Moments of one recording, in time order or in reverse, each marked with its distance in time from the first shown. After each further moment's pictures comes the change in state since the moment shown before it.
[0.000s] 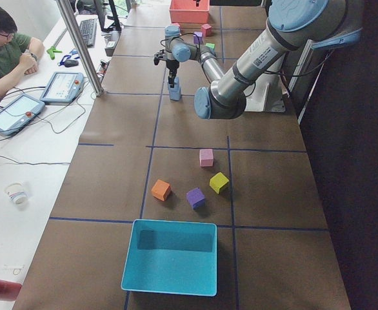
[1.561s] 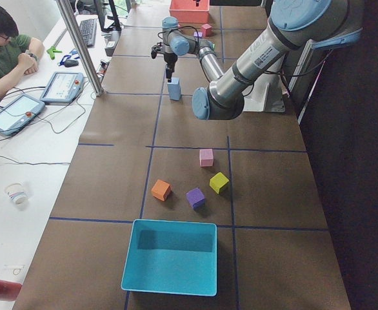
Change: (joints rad) left arm -0.061 0.021 -0.125 0.071 -0.064 0.004; right arm 0.000 0.001 0.001 0.000 0.000 0.000
